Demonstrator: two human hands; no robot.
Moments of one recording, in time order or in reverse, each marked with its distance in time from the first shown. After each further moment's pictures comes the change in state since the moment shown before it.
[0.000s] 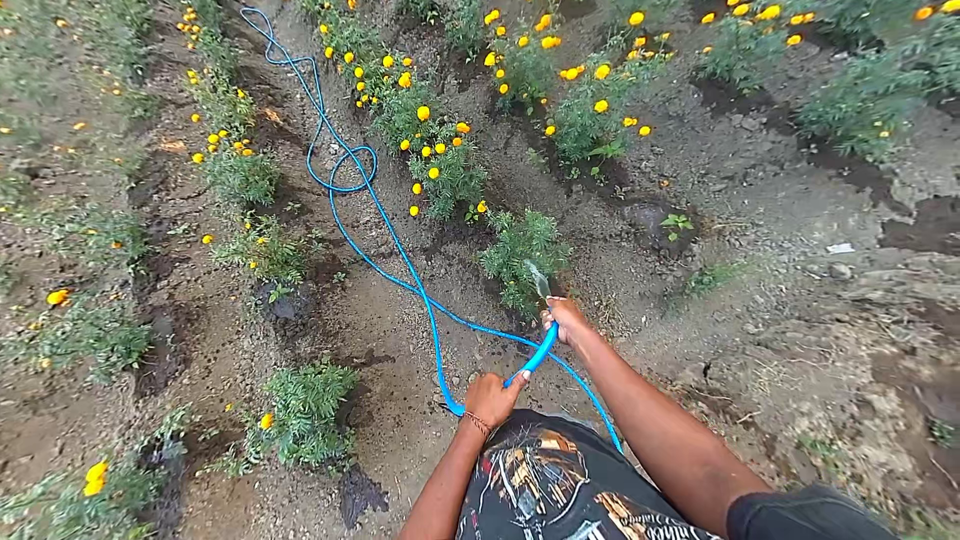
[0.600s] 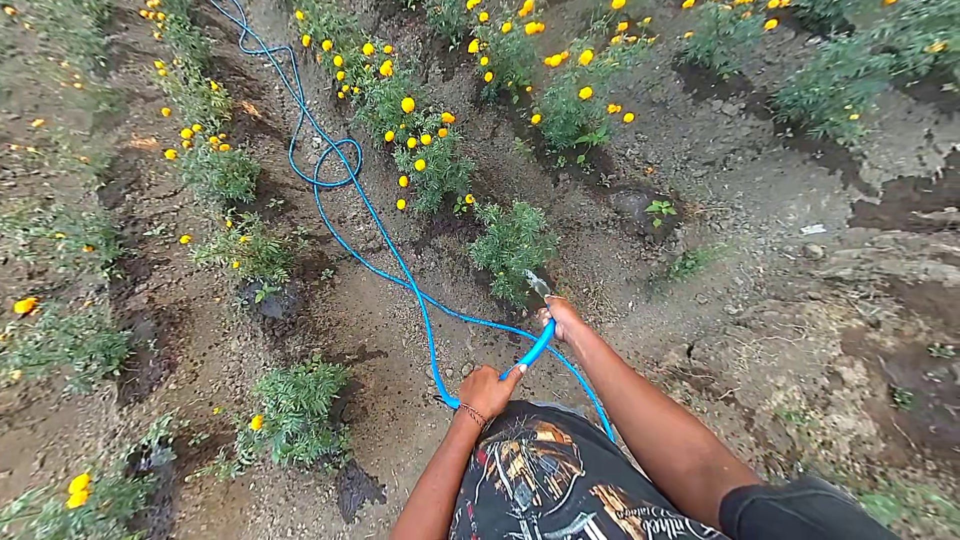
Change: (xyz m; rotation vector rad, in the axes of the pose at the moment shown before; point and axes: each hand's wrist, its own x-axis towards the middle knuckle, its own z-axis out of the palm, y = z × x) left_hand 0.000 0.008 0.006 0.036 -0.059 -0.034; right_hand 0.001 0.016 -0.022 0.120 0.060 0.029
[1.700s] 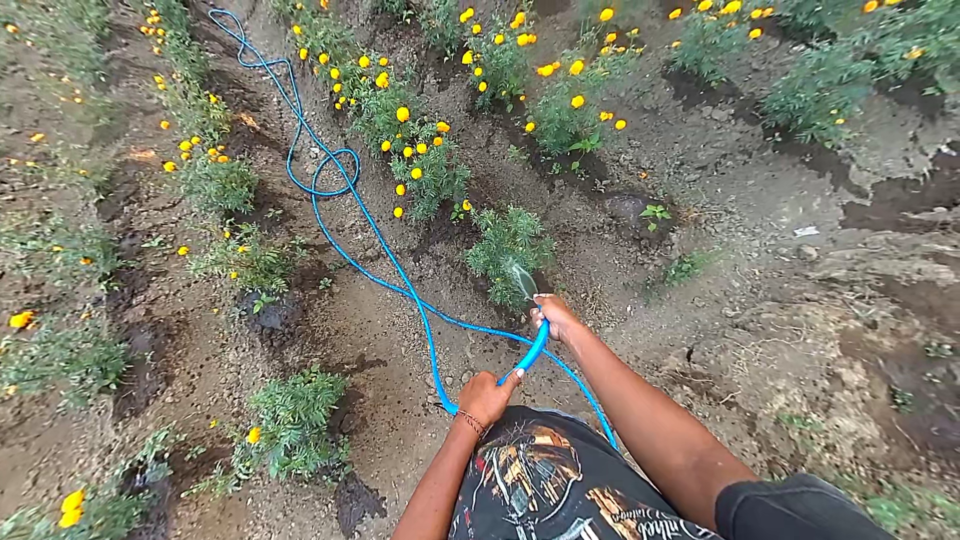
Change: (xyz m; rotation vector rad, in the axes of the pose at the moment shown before) left_hand 0.004 -0.002 -0.002 -0.024 0.018 0.028; right_hand -0.002 -0.014 0.011 -0.102 -0.103 -0.009
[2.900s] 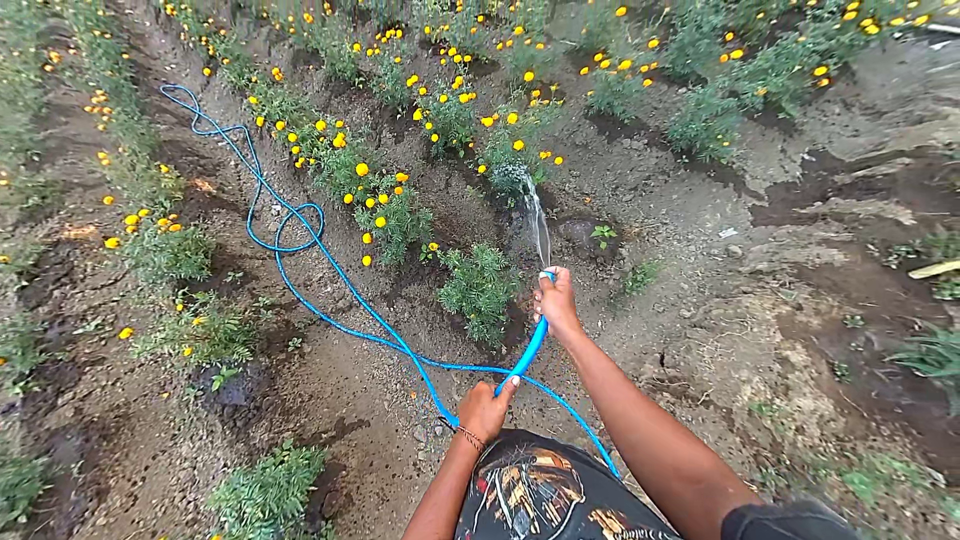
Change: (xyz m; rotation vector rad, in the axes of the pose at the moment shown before) left_hand 0.024 0.047 -0.020 0.003 0.067 0.232; right_hand -0.063 -0.089 -0.014 0.002 0.200 -0.562
